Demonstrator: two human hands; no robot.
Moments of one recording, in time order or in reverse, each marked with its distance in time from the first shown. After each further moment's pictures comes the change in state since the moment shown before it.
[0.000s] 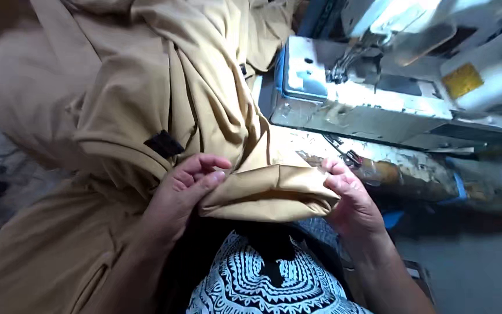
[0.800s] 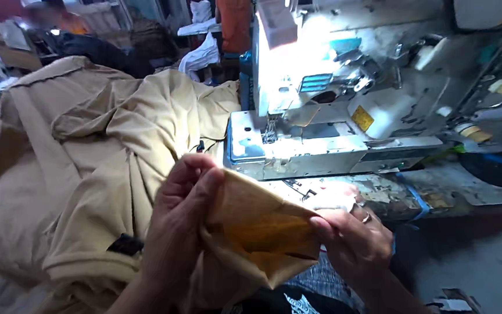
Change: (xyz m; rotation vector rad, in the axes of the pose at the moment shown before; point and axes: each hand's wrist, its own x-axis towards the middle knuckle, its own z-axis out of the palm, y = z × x) left_hand 0.080 0.080 0.095 0.039 -0.082 0.457; right_hand 0.015 -0.056 -0.005 -1.315 0.235 -1.093
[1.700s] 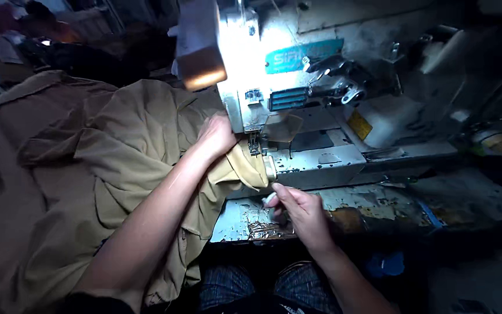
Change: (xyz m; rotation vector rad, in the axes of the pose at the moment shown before) left_hand 0.190 -0.117 0.037 1.168 -0.510 -0.003; right_hand -0.001 0.069 0.051 0.385 -0.070 0.659
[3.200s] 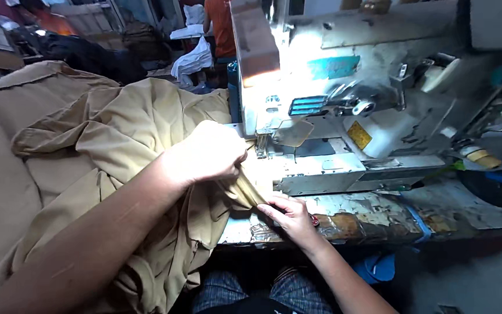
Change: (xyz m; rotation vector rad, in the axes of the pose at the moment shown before) left_hand -0.054 0.029 -0.065 0.531 -0.298 0.504; right_hand -0.001 0.037 0.007 -0.145 -0.185 -0.218
